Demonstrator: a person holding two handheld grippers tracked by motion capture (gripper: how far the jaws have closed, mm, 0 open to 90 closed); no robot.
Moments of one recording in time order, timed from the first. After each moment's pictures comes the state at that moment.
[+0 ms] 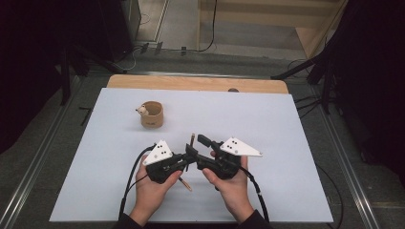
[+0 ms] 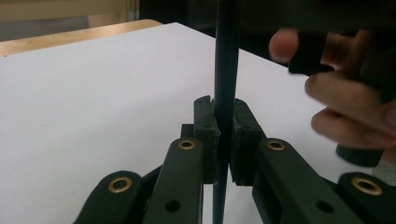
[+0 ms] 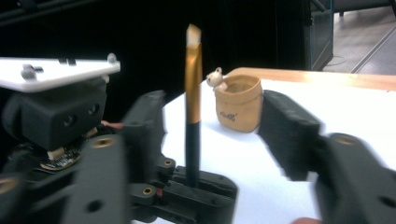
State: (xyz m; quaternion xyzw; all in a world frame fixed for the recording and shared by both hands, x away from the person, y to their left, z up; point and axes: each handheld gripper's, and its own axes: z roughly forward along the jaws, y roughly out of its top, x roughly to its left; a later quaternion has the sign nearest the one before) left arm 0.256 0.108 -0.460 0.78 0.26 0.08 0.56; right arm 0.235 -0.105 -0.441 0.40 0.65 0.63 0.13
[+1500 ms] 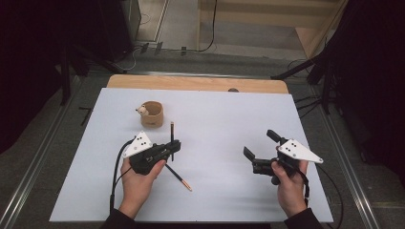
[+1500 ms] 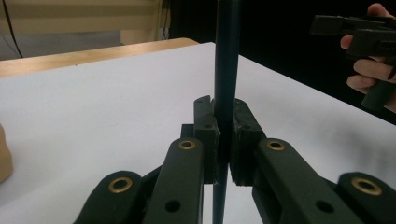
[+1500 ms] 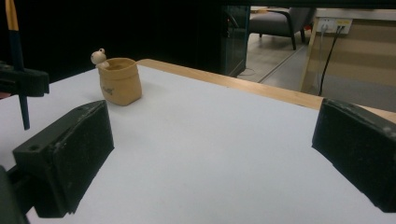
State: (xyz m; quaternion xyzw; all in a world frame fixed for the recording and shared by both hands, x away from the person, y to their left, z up) left arm 0.274 0.148 -0.454 0.75 0.30 0.11 0.58; right arm 0.226 -0.246 -0.451 0.41 0.67 0.55 0.28
